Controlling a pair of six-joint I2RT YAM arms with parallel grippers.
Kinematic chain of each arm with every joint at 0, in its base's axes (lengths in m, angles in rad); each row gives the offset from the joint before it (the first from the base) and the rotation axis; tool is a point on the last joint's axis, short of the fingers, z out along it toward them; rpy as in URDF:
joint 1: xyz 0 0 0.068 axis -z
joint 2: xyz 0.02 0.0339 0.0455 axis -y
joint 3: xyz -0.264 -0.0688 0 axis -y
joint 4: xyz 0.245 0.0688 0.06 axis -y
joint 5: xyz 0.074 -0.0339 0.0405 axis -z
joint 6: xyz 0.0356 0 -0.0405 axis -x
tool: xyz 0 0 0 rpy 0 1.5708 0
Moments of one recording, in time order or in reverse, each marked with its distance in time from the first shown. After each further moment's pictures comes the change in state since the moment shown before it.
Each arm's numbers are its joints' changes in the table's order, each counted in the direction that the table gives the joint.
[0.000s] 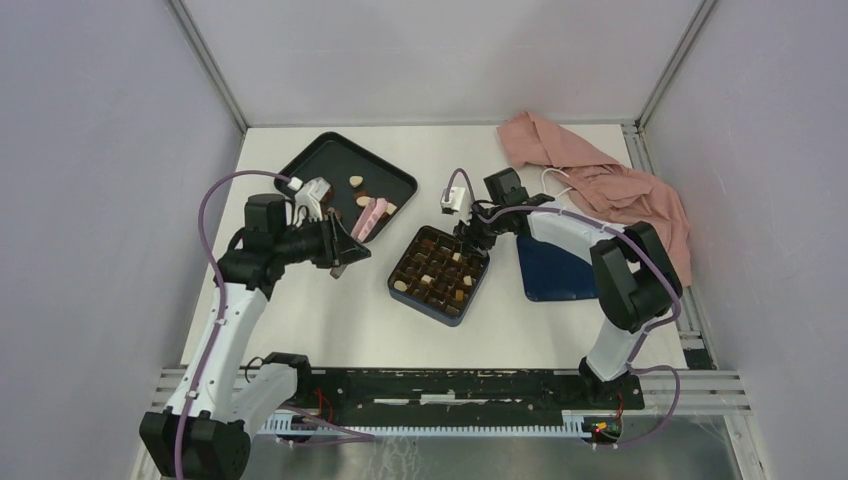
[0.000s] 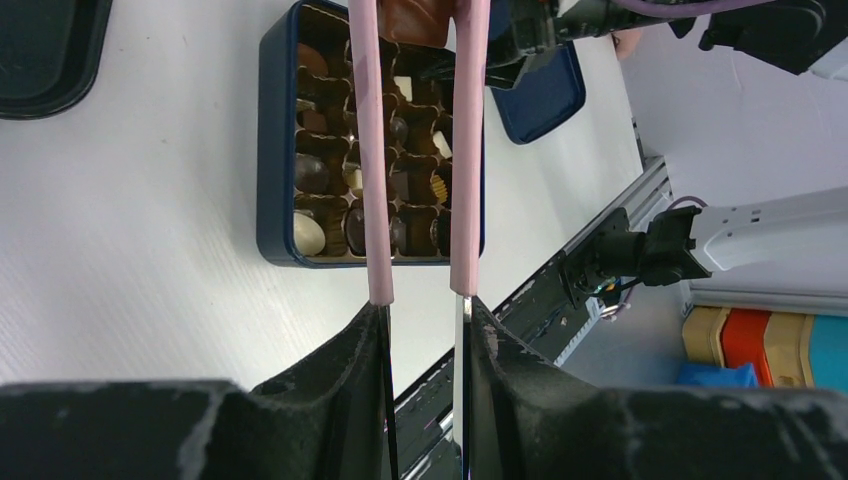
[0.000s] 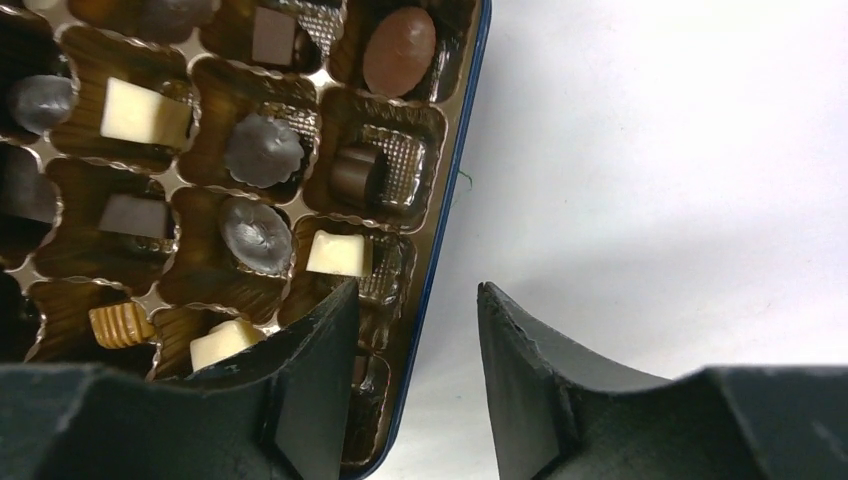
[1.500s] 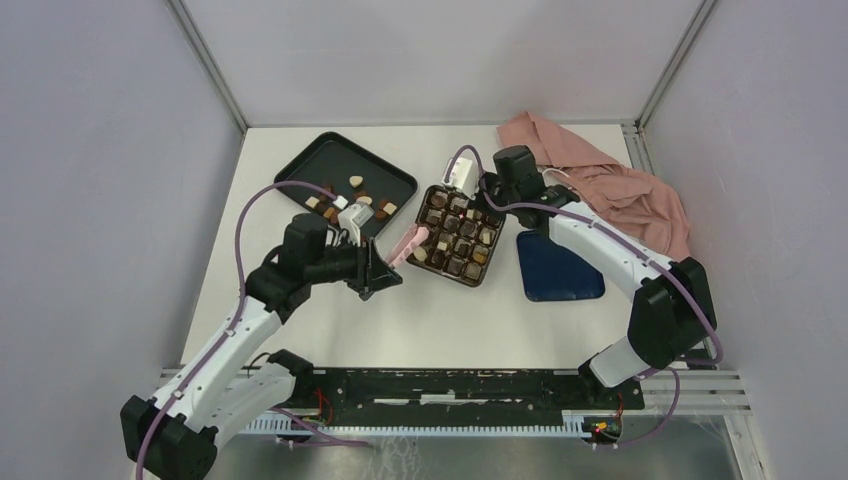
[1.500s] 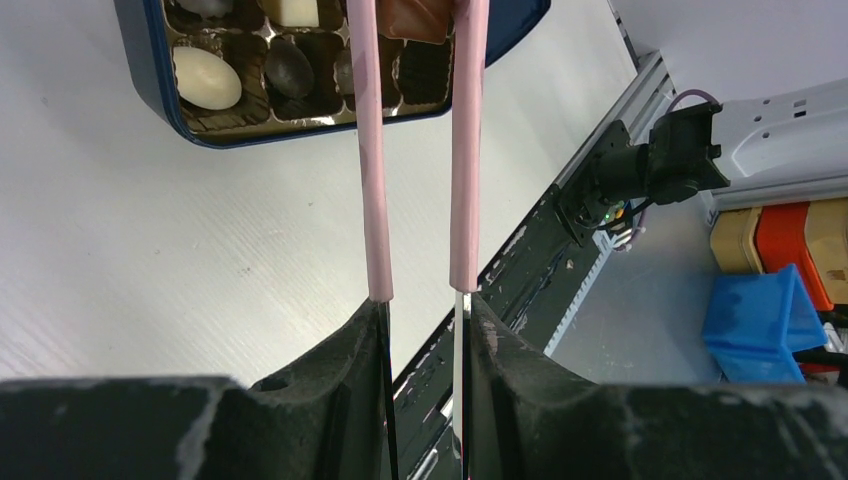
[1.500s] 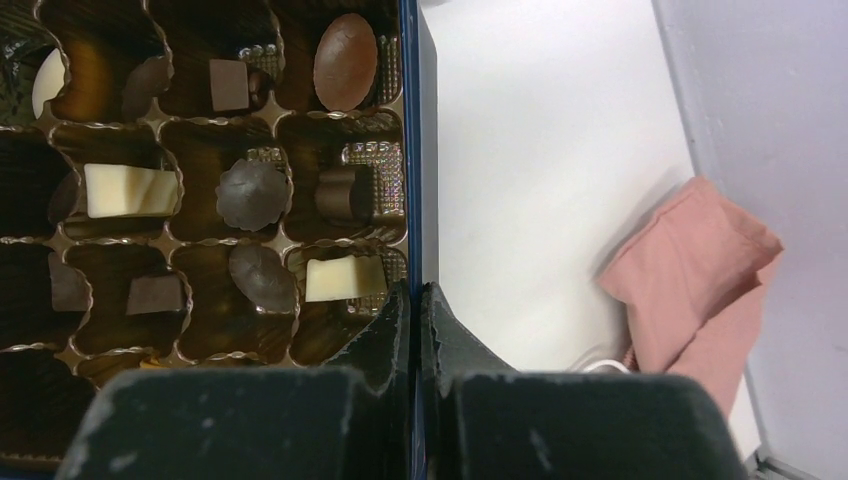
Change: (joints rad) left arm 0.334 0.059 -0.157 0.203 -0.103 0.059; right arm -0.047 0.220 0.072 -0.007 0.345 0.040
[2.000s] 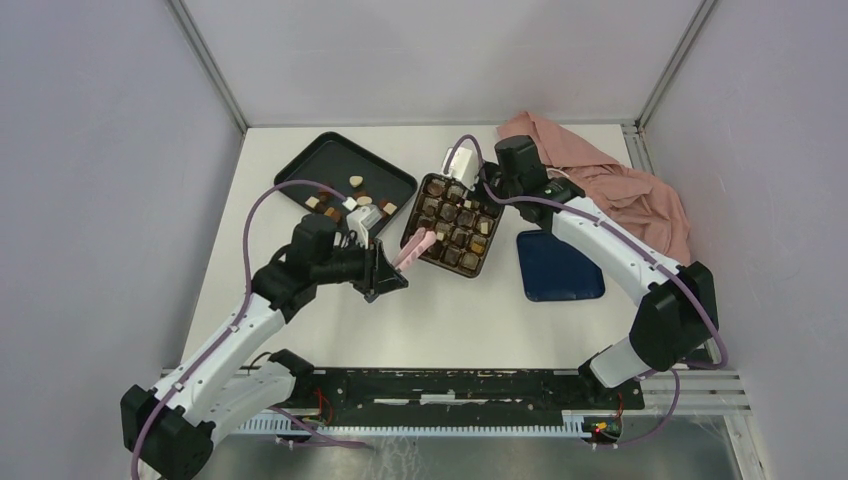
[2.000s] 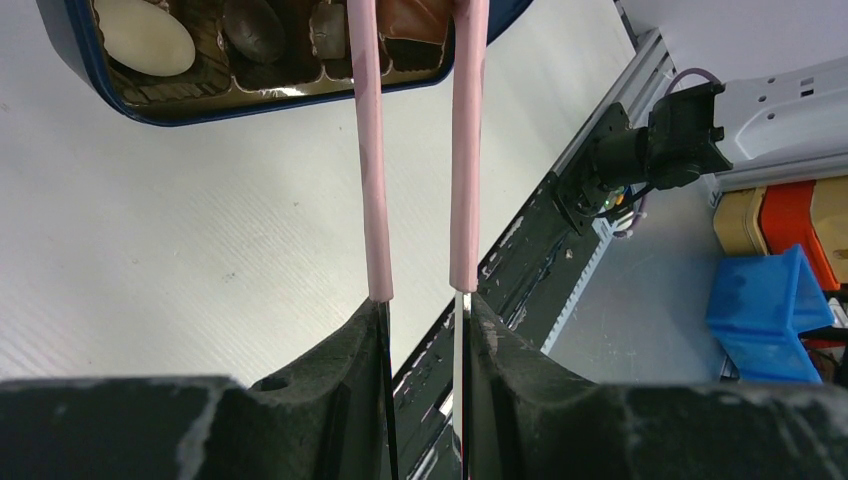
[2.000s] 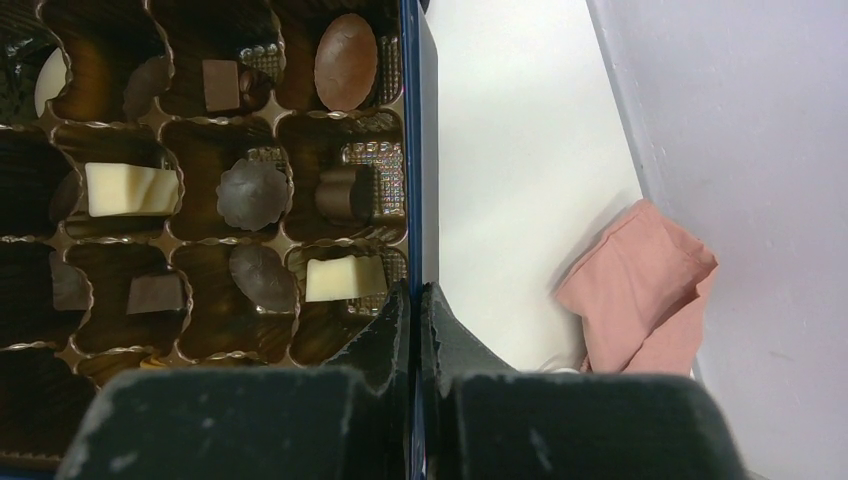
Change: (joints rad) left arm 0.068 -0.030 0.000 0.028 -0.029 0.000; right arm -0.006 0.013 0.092 -0.040 0.011 0.021
